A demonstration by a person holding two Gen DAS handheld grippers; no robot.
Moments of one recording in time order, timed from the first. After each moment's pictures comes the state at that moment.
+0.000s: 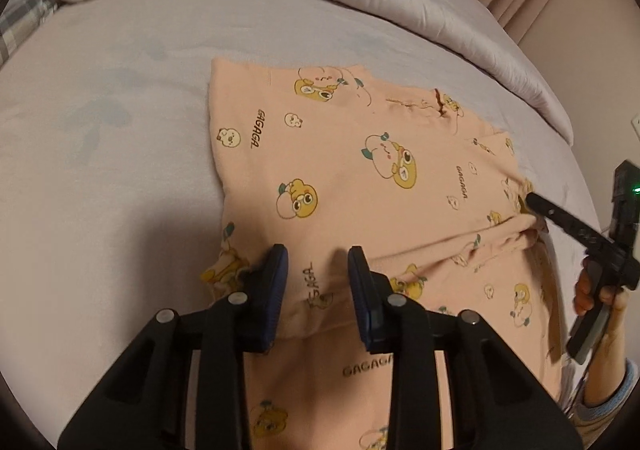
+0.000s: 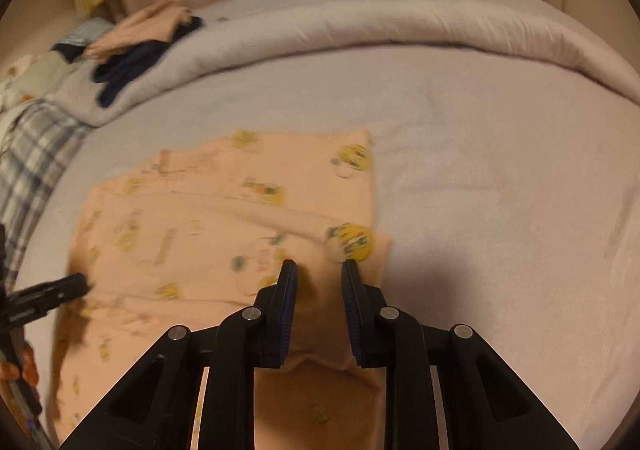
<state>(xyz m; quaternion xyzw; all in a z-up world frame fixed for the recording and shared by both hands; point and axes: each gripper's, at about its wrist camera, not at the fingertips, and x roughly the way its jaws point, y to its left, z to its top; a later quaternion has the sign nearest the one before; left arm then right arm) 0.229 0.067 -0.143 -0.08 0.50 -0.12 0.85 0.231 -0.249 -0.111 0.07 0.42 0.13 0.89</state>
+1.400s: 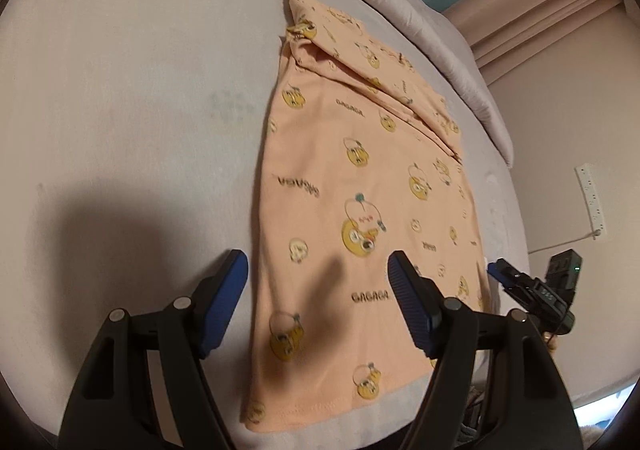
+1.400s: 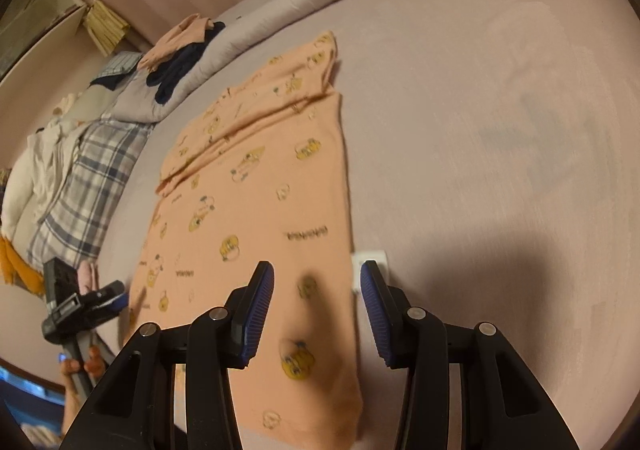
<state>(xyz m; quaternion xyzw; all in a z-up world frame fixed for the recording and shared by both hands) 0.026 0.117 -0.157 -0.27 0.50 -0.15 0.81 0.036 -0.314 -0.139 0.21 0.46 0.18 0.84</state>
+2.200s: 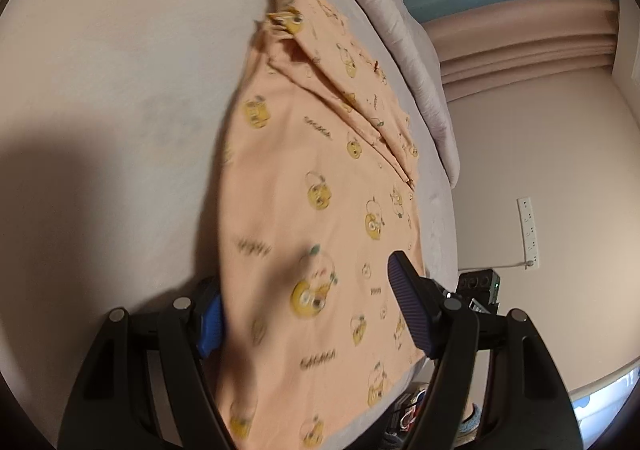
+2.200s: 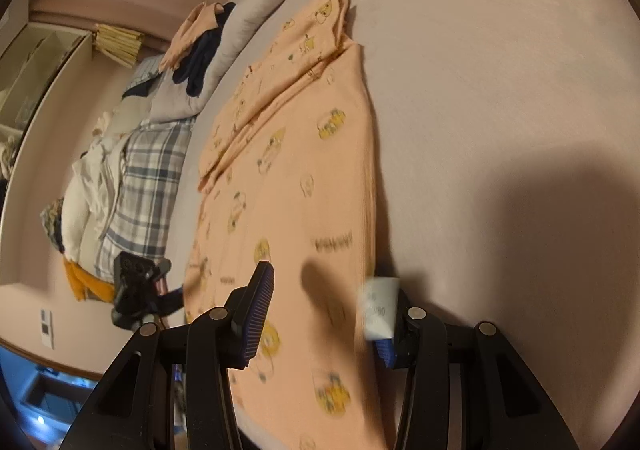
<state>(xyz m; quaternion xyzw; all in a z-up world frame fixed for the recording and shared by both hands) 0.082 0.118 -0.172 -0.38 0.50 -0.23 0.74 0.081 -0.311 -0.168 0.32 0.50 0.28 0.75</state>
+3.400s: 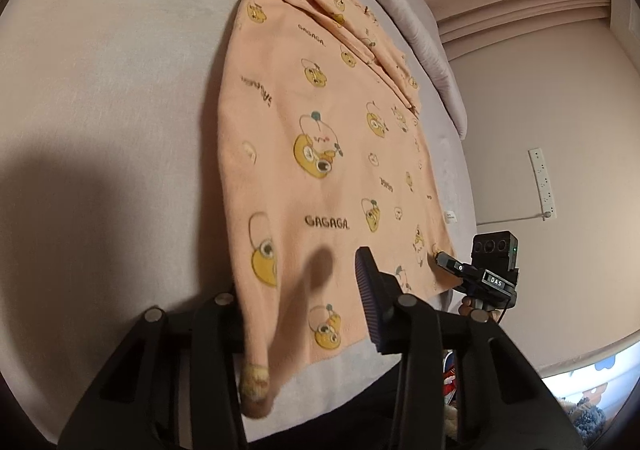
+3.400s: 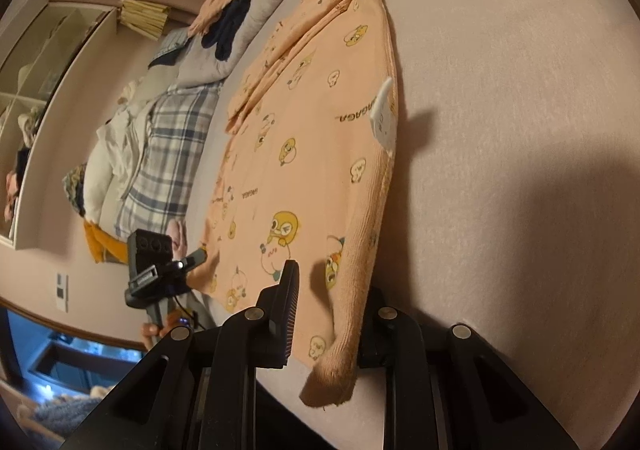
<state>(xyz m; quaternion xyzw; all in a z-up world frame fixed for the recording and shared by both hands) 0.016 0.095 -0.180 -0.33 0.53 -0.24 0.74 0.026 -0.307 -0.181 0.32 0.51 0.34 0.73</state>
